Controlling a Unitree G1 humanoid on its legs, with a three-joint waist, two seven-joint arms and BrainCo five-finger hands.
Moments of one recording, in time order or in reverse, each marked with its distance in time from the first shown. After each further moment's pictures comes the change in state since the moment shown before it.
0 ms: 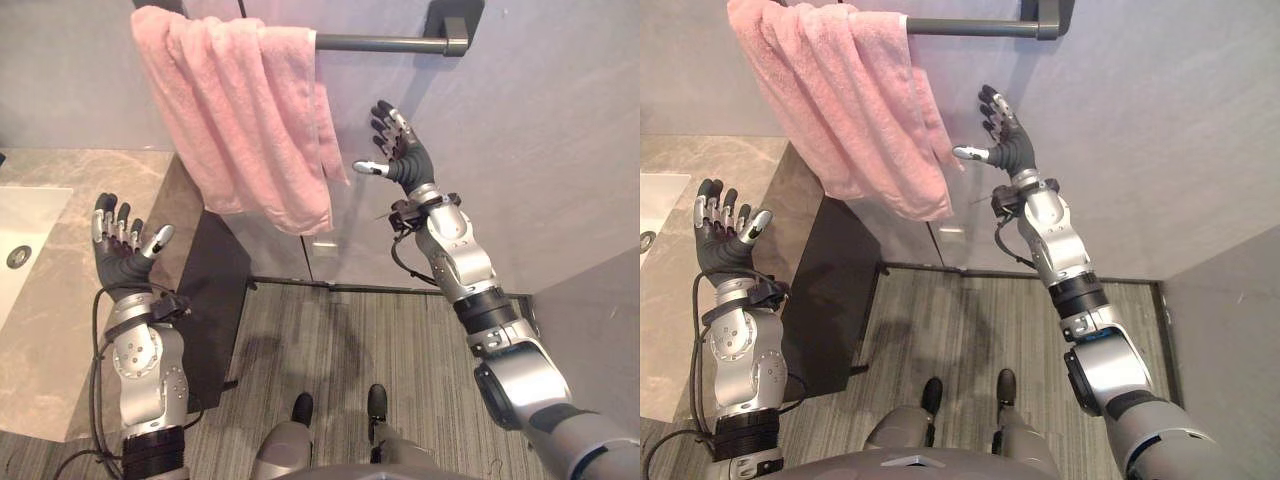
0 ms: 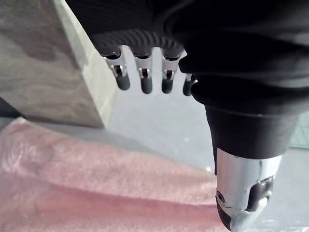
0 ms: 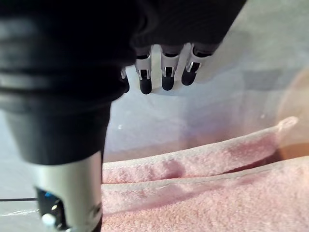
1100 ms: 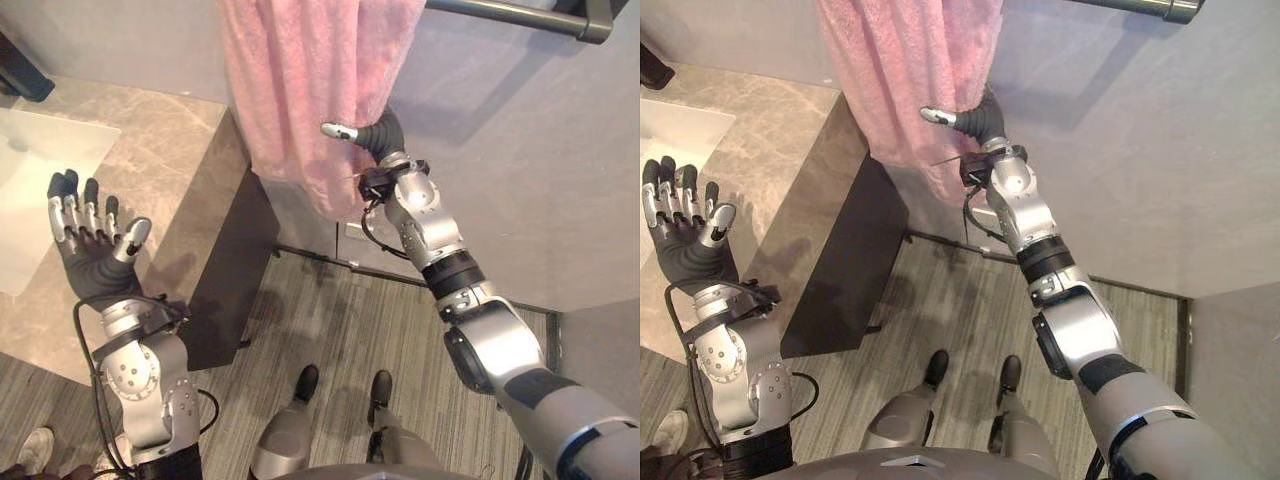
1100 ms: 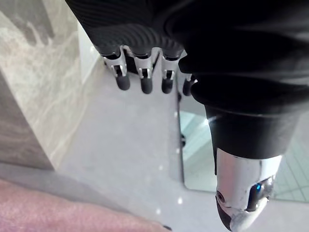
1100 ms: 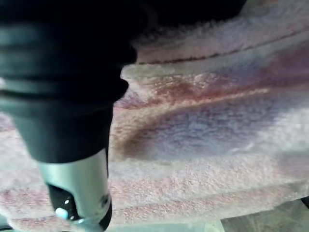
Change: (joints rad) left arm 0.067 -0.126 -0.002 -0.294 -0.021 -0.034 -0.006; right arm -0.249 0.127 -0.019 0.277 -0.042 -0.013 -0.055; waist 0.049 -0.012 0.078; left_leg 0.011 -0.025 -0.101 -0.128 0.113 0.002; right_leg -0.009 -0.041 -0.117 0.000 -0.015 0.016
